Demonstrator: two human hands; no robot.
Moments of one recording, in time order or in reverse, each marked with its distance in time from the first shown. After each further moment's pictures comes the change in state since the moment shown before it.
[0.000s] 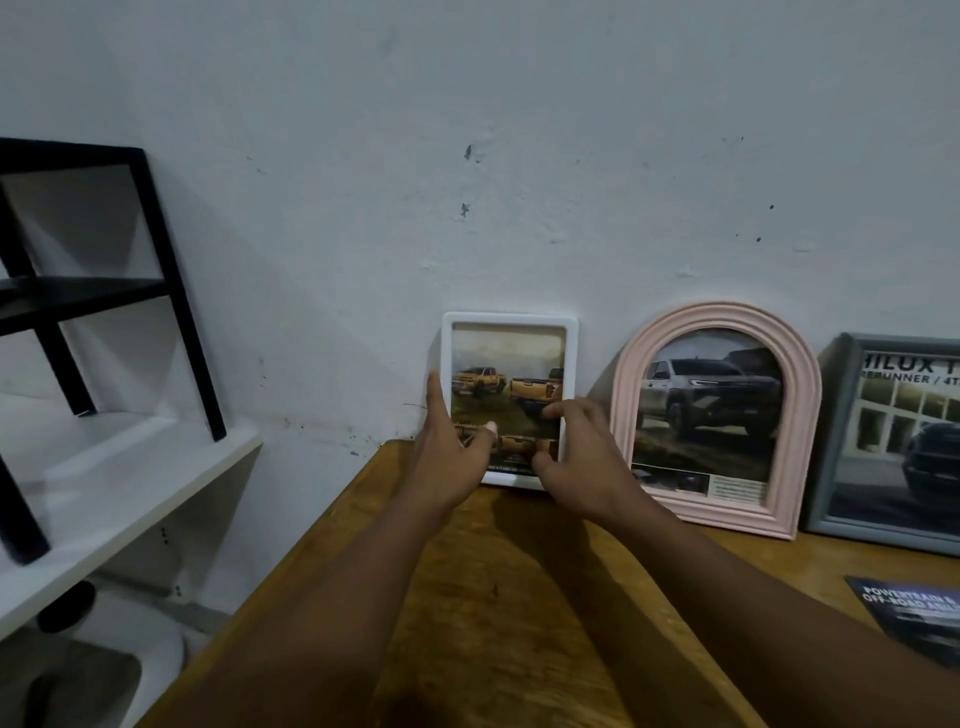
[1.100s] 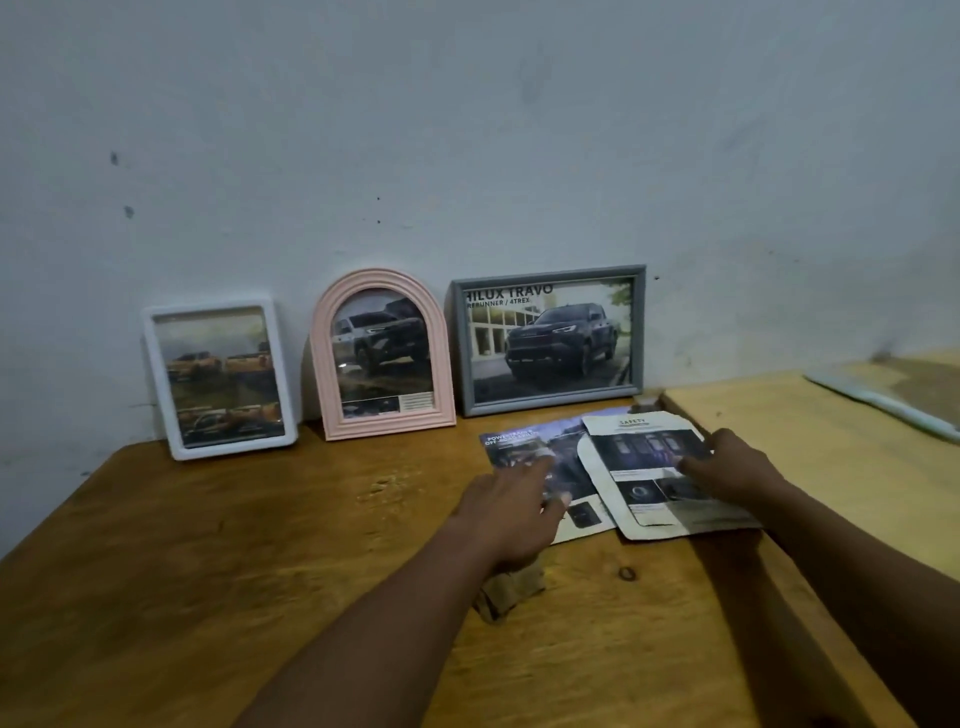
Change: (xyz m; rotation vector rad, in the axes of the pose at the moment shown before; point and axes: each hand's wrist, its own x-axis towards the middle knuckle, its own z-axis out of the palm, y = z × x) left_hand -0.261 0.182 0.209 0.494 -0.684 0.643; right_hand -0.304 0.186 -0.325 -0.326 0.283 0.948
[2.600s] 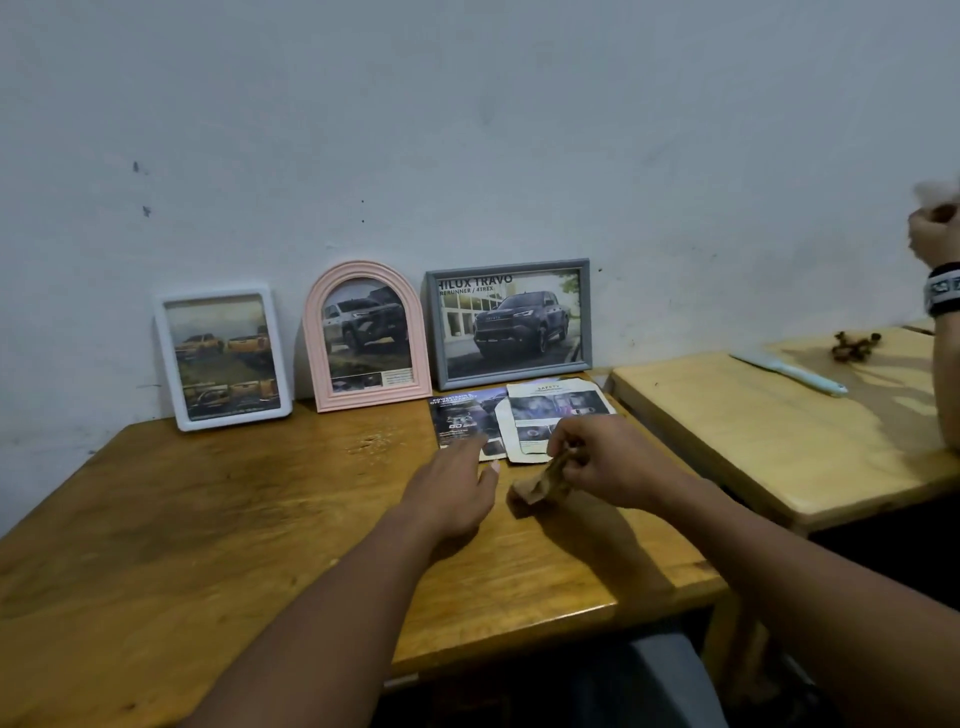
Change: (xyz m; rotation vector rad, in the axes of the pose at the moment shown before) left_hand -0.079 0.002 0.002 -0.068 0.110 -0.089; right_hand -0.155 -0.027 0.005 -0.086 -0.058 -0.738
